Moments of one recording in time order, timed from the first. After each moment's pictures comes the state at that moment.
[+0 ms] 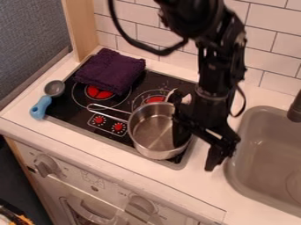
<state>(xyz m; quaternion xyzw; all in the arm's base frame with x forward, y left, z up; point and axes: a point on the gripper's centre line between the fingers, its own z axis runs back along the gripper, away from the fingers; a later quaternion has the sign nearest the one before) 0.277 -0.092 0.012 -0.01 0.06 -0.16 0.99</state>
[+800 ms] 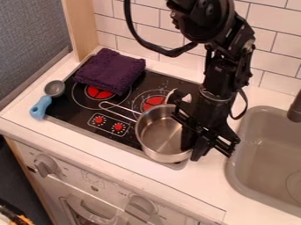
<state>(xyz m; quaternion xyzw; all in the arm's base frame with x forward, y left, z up) 0.281 -0.090 0.012 0.03 0.06 -0.16 0.99</state>
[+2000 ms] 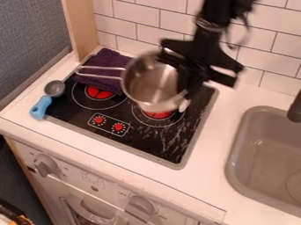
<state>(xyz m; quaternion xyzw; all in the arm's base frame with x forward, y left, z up) 0.308 -0.043 0.101 0.08 -0.04 0.06 0.99</state>
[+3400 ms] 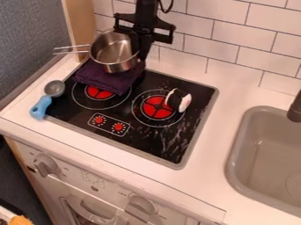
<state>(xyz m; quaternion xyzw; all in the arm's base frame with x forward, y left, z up) 0.399 0.083 0.061 0.07 0.01 0.14 0.99</state>
